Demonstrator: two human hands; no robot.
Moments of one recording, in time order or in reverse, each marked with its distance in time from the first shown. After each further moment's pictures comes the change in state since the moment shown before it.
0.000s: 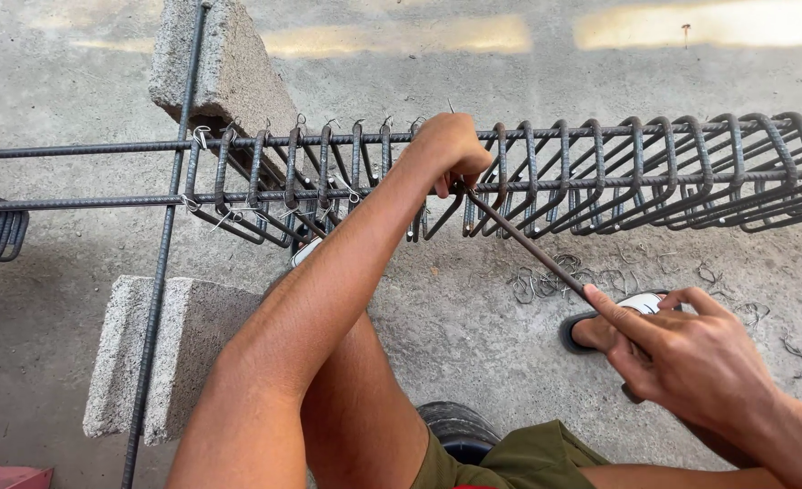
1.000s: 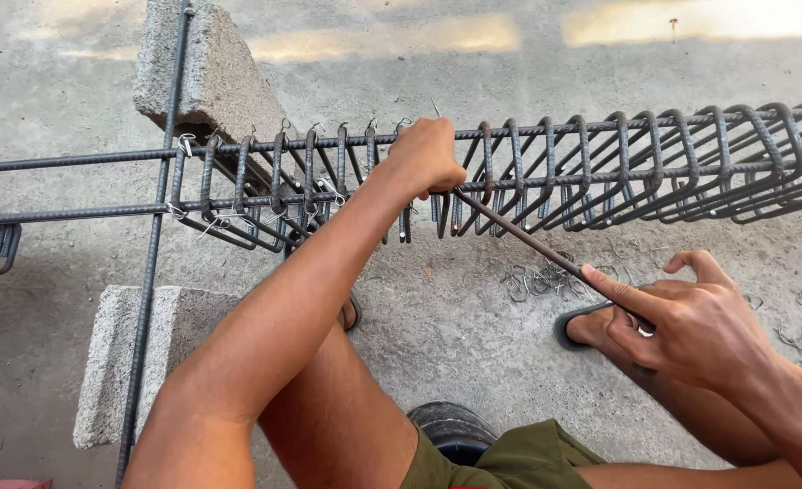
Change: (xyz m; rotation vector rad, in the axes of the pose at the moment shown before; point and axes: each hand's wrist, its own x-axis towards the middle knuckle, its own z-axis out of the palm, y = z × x) left_hand -0.006 -0.009 0.008 0.023 0.117 0.080; right_hand 0.011 0.024 -0.001 0.077 0.180 -0.020
